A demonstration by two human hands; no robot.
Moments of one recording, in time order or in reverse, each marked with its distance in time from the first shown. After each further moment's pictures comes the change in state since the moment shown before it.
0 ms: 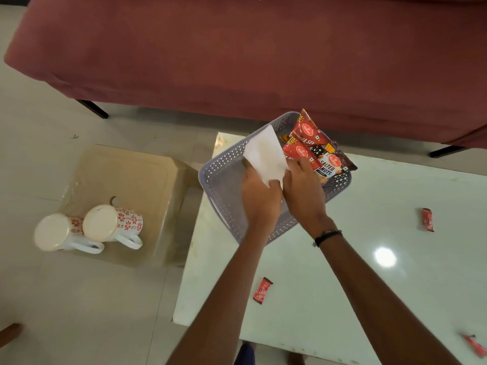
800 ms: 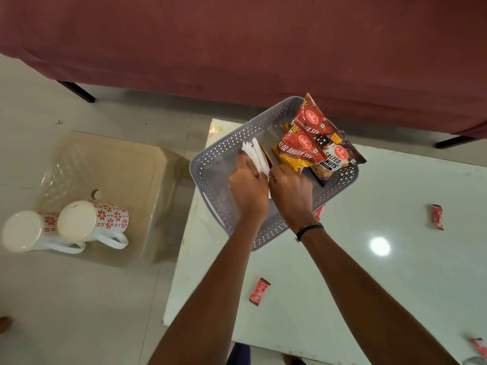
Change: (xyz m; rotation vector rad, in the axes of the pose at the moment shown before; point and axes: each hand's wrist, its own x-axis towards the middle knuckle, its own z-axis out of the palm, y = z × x) left_hand 0.033 -0.034 0.021 0.088 0.110 0.021; right_hand 0.009 0.023 0.063 -0.289 0.078 -0.183
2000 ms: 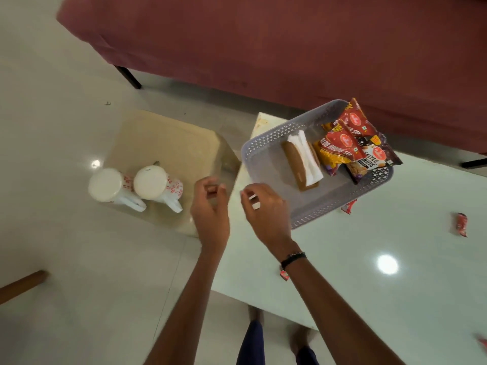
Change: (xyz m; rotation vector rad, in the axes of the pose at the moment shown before) left_hand -0.047 -0.096 -0.169 -0.328 0.276 0.047; right_hand -0.074 -0.149 -0.028 0.610 -0.008 -0.011
